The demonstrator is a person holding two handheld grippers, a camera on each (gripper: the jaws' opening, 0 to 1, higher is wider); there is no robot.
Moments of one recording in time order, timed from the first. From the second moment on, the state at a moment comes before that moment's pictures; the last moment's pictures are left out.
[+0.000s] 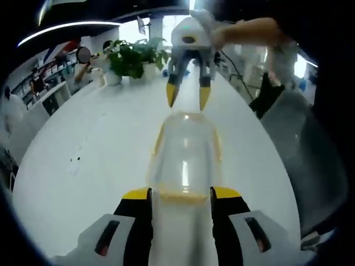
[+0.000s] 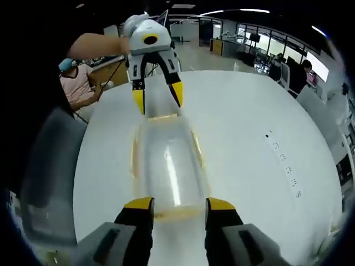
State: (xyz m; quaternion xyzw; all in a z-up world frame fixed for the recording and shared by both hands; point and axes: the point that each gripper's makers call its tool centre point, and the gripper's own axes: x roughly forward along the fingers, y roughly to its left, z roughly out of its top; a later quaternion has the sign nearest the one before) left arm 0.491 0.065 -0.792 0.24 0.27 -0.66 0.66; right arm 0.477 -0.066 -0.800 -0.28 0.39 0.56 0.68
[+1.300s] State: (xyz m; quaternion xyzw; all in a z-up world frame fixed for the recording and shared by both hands) left arm 0.456 -0.003 -0.799 0.29 0.25 -0.67 0.64; right arm 0.495 0.007 -0.805 -0.31 0.37 0.62 0.62
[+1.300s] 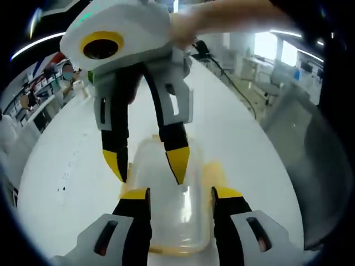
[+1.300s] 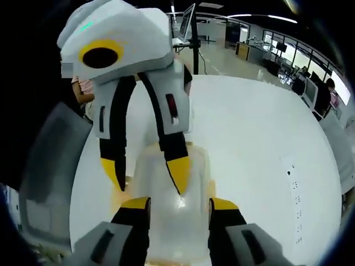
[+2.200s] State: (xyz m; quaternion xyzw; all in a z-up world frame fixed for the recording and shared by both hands) left arm 0.457 -0.013 -0.821 0.38 0.20 -0.57 0.70; right arm 0.495 0.001 -0.829 -0.29 0.46 0.64 0.53
